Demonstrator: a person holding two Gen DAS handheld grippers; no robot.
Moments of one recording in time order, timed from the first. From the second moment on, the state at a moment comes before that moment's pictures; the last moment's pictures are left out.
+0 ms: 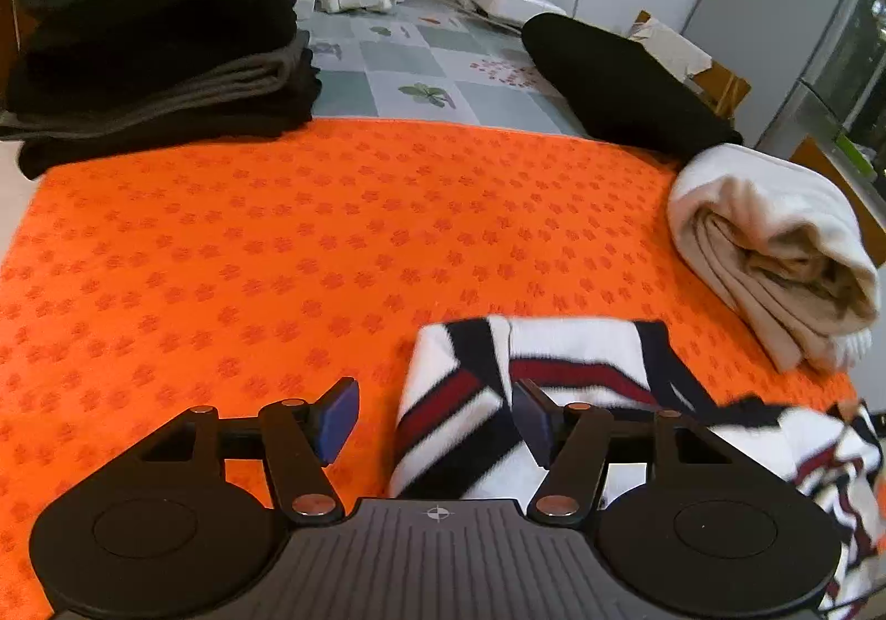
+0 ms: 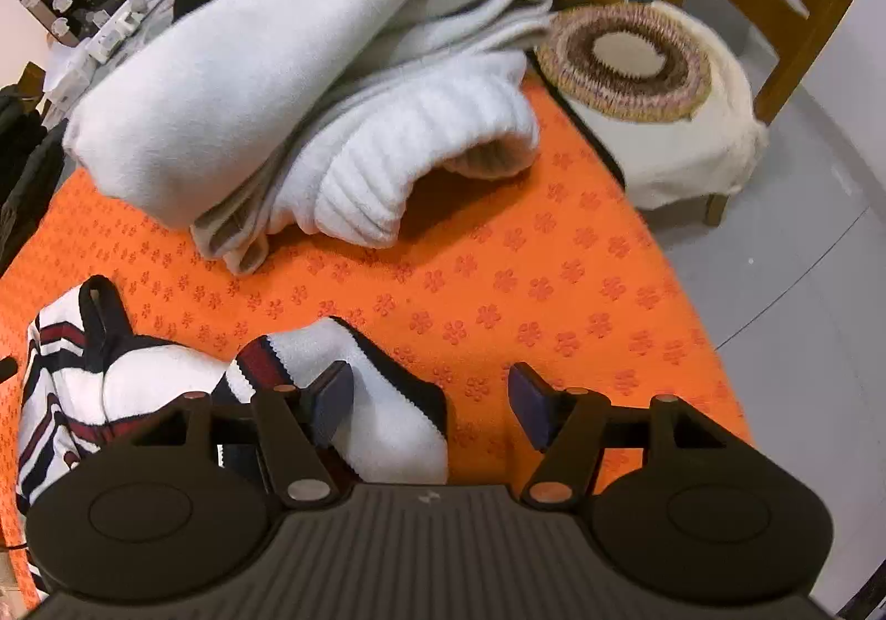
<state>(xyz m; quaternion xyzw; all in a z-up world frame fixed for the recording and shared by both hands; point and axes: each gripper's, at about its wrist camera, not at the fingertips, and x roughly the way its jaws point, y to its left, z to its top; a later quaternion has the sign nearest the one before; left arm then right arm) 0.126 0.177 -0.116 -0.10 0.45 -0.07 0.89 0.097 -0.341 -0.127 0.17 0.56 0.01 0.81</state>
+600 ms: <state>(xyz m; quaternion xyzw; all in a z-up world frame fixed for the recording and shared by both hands) 0.092 0.163 -0.084 -0.10 0.37 -0.03 0.92 0.082 -0.309 -0.091 0.18 0.51 0.07 0.84</state>
